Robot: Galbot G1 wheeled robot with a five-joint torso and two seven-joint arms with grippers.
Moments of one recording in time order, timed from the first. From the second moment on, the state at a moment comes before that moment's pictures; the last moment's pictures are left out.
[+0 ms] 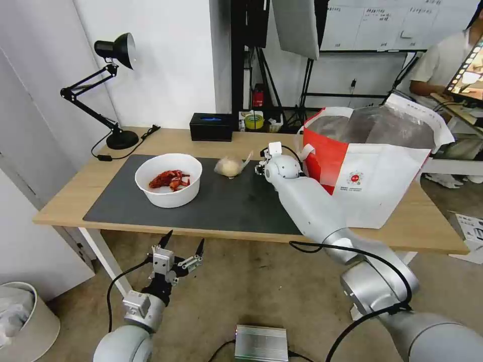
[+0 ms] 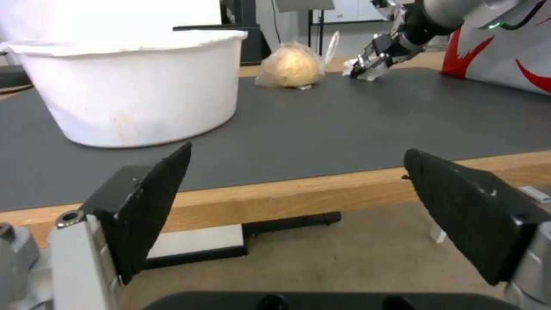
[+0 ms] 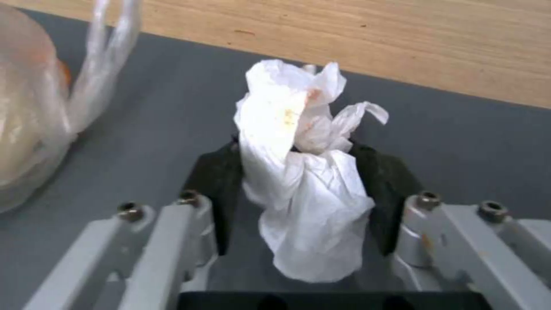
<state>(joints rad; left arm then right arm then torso) 1.57 -1.26 -0.46 -2.05 -0.19 -0.05 0.07 -0.15 1.50 -0.07 0.80 0.58 -0.69 0.32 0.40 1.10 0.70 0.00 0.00</state>
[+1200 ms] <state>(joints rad) 1.58 -1.27 -0.46 -2.06 -0.18 -0.05 0.06 -0.21 1.38 -0.06 1.09 0.65 -0.71 0.42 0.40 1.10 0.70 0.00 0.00</state>
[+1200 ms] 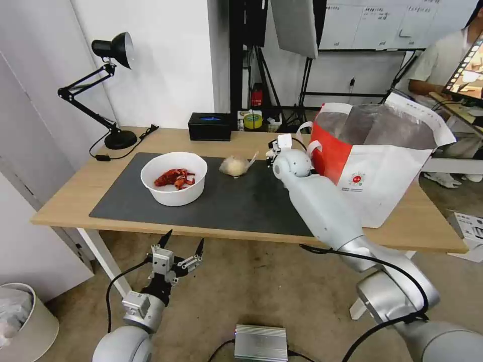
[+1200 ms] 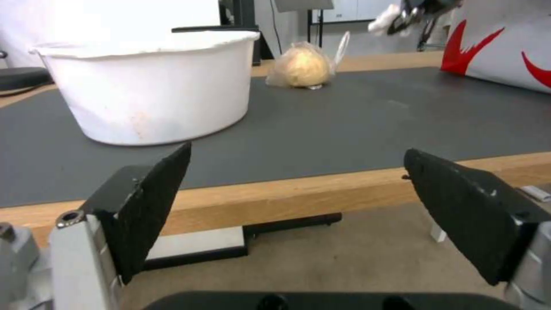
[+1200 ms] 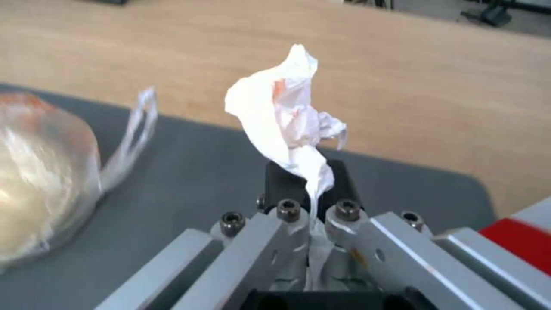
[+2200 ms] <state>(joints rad) 1.64 -1.30 -0.51 -2.10 -0.16 -0.06 0.05 -0.24 1.26 -0.10 1.67 0.81 -0.72 0.54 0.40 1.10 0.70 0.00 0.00</state>
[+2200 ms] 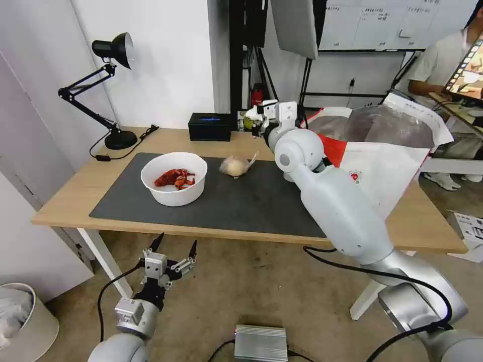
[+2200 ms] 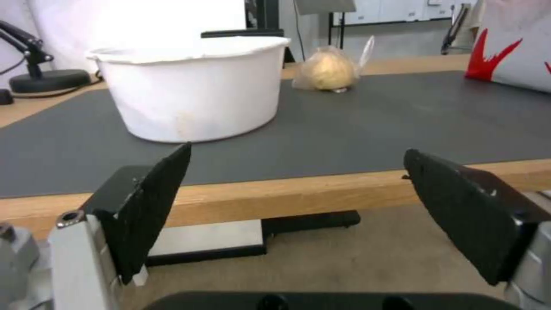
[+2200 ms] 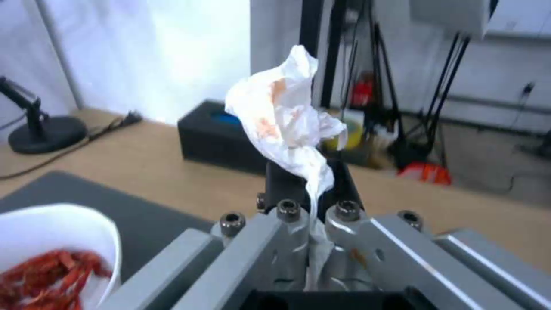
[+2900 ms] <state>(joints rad) 1.67 -1.32 -0.53 -2.14 -0.15 -0.07 0.05 -0.35 0.98 0.12 1.84 0.88 -0.72 0.61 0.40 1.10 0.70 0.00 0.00</state>
